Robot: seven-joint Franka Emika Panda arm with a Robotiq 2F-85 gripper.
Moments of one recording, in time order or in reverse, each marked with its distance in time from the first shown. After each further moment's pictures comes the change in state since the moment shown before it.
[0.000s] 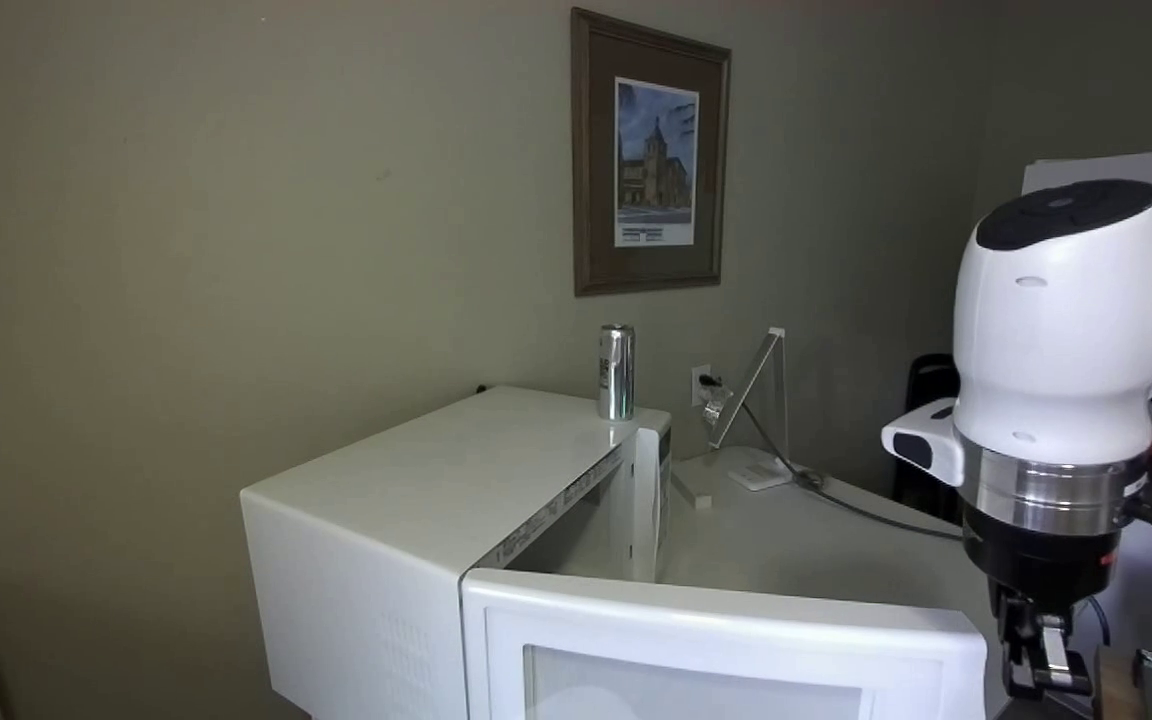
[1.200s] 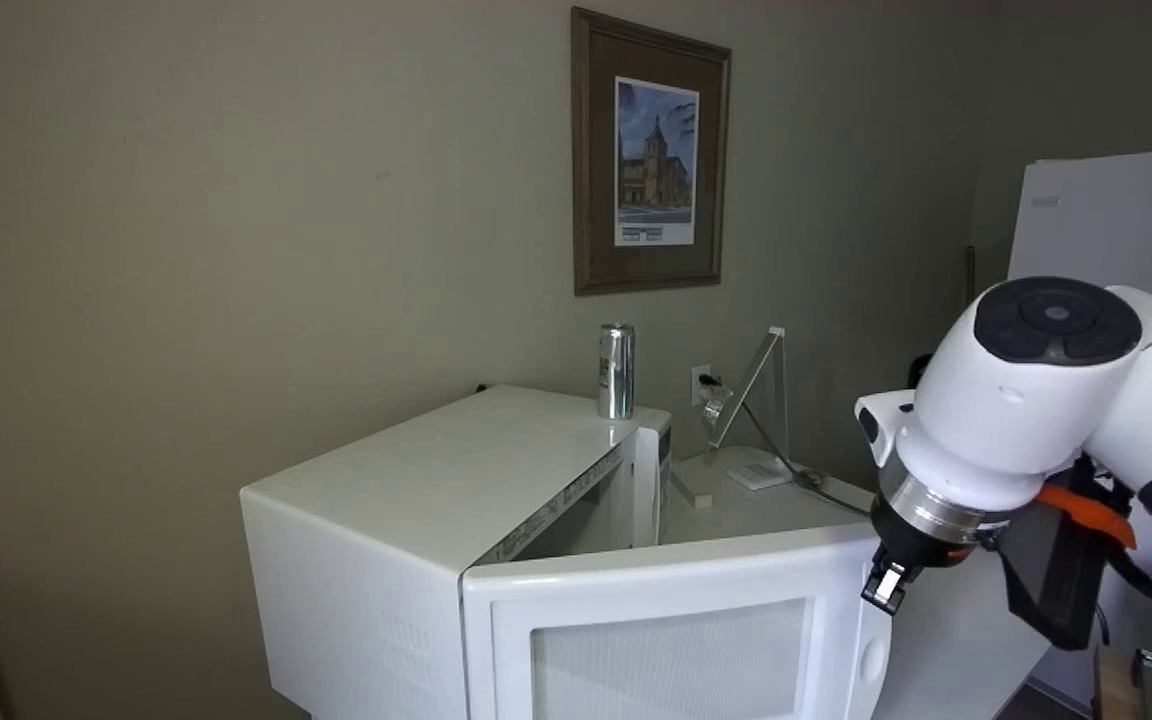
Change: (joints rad) arm -0.194 0.016 0.086 -0.113 -0.457 0.230 0.477
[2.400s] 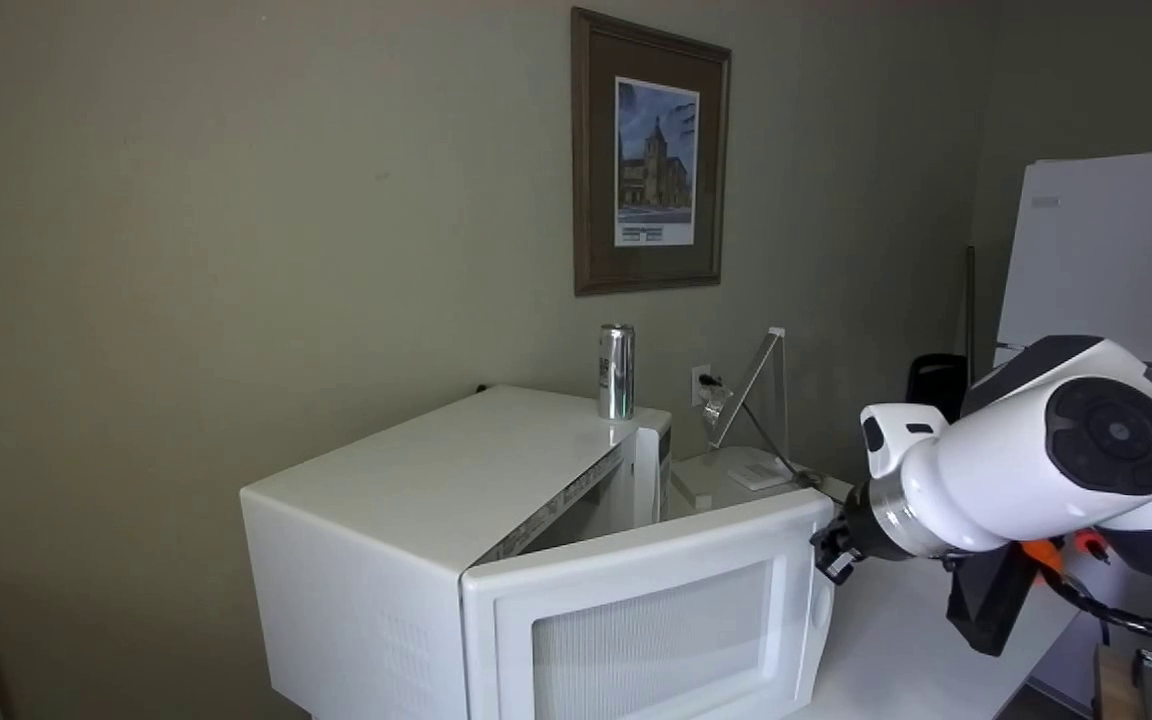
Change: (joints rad) arm -0.086 0.015 0.002 -0.105 -0.522 0.200 0.362
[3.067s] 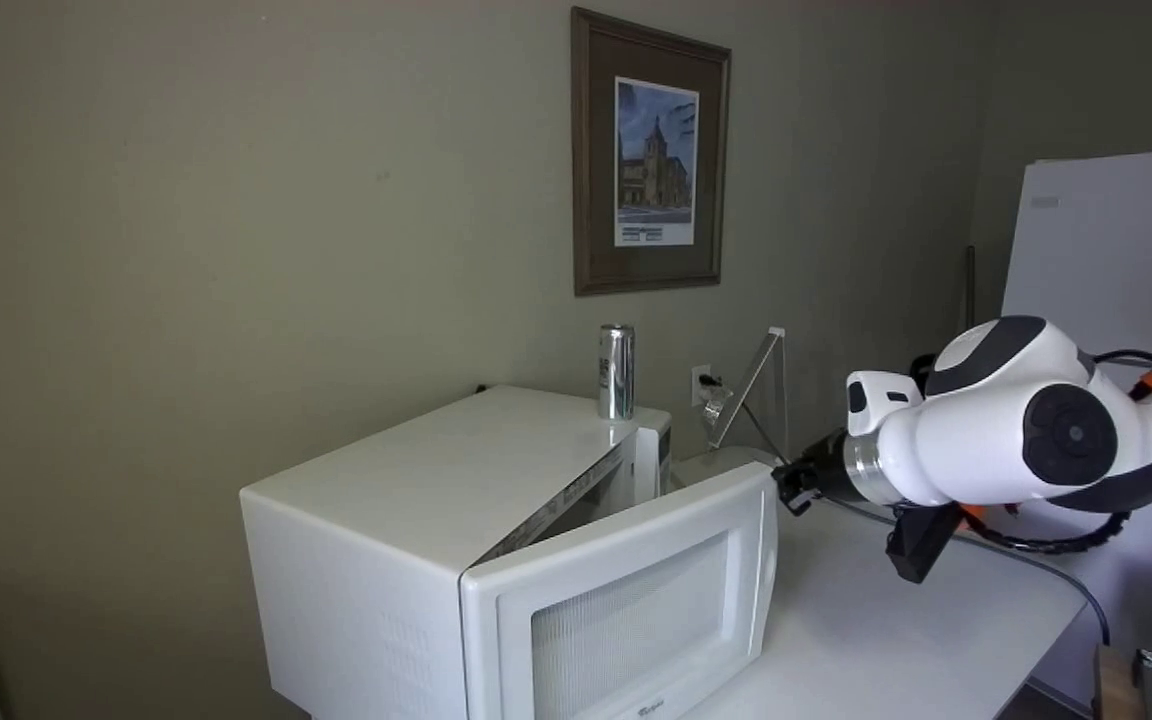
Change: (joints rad) arm -0.041 0.015 -0.194 -0.011 -0.547 0.091 0.263
